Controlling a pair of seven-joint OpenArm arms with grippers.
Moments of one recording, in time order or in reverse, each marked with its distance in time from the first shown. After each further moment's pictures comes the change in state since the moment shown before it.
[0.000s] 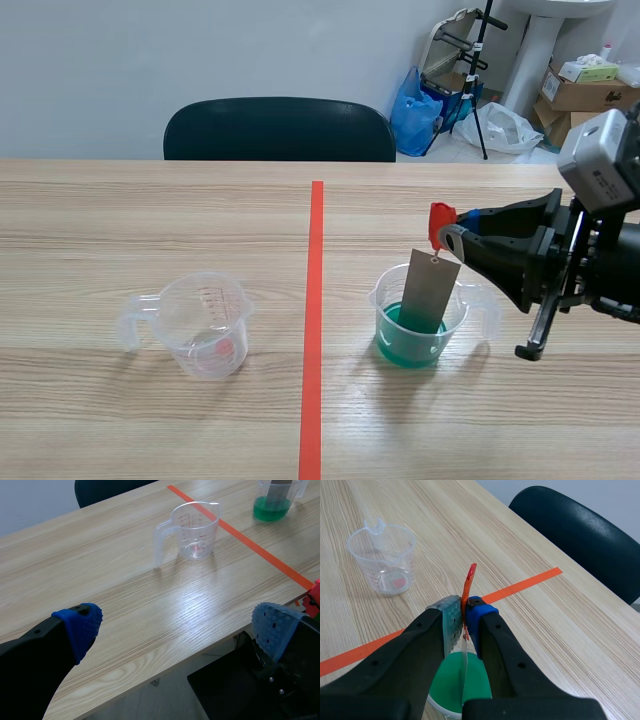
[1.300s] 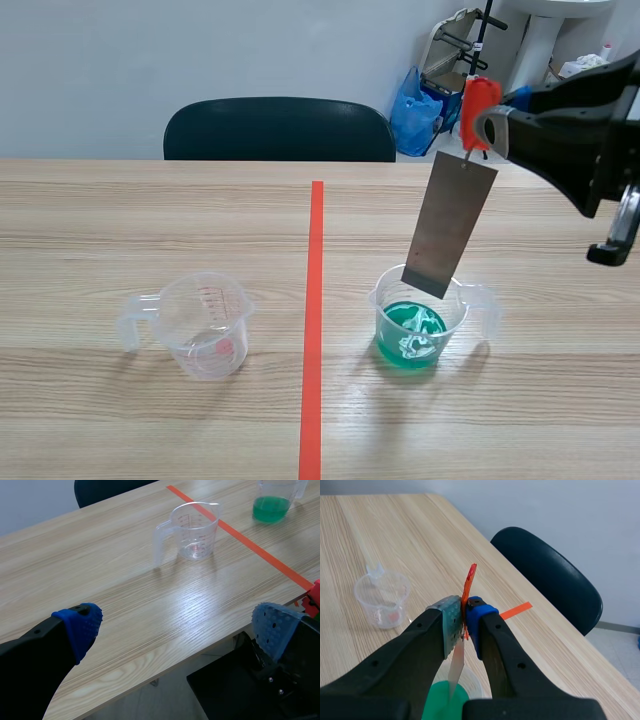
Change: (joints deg) left arm 0.0 0.0 0.0 0.0 0.0 -0.2 0.0; right arm -6.9 4.8 14.9 22.9 21.3 0.1 -22.0
